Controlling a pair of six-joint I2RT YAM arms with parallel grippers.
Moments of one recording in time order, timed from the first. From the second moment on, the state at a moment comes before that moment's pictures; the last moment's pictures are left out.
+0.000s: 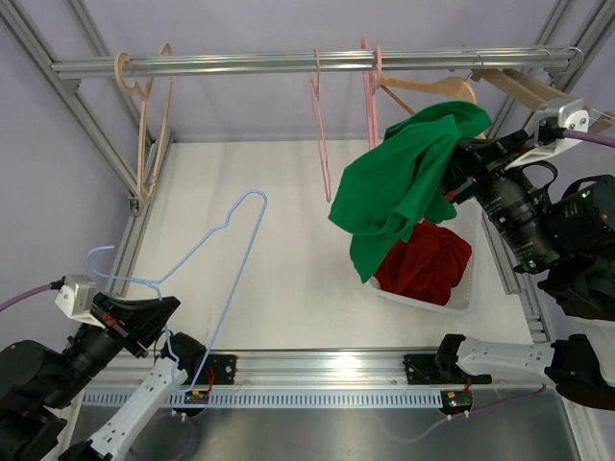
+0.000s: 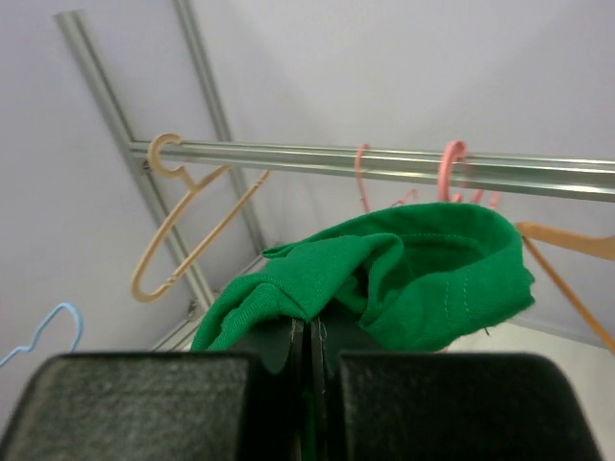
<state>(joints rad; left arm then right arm) -0.50 0.24 1.33 -1.16 0.15 -0.41 1.04 1.01 1.83 -0.49 0.48 0.05</state>
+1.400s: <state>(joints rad) -0.50 0.30 1.22 -1.01 0.20 -0.39 0.37 0.96 0.54 -0.09 0.65 0.65</state>
